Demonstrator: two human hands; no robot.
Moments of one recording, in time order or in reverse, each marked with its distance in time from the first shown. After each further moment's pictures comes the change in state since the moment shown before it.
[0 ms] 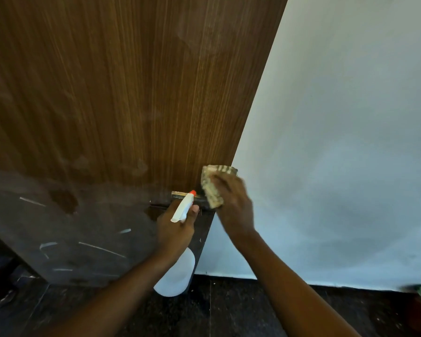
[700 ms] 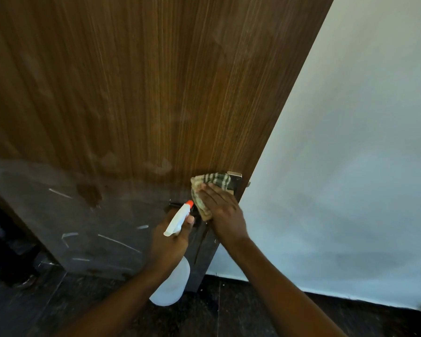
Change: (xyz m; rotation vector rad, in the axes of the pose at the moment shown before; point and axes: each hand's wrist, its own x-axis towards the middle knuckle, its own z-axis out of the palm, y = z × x) left_hand -0.001 -0.030 -0.049 0.002 0.087 0.042; right_hand -0.007 -0.034 0.048 -0.005 -0.243 -0.155
